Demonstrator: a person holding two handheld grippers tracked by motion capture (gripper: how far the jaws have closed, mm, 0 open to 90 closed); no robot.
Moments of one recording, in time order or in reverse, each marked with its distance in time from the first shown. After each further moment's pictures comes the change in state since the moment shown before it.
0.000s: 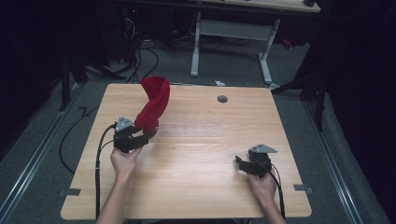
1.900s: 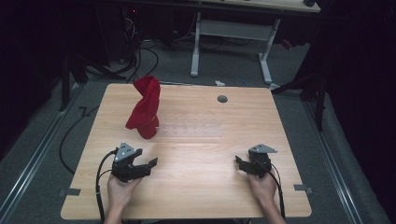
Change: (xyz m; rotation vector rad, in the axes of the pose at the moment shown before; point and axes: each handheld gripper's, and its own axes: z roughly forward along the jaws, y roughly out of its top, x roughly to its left) left arm -0.024 -0.047 -0.072 0.106 -0.065 0.028; right arm 0.000 0.000 0.000 0.001 -0.002 0.004
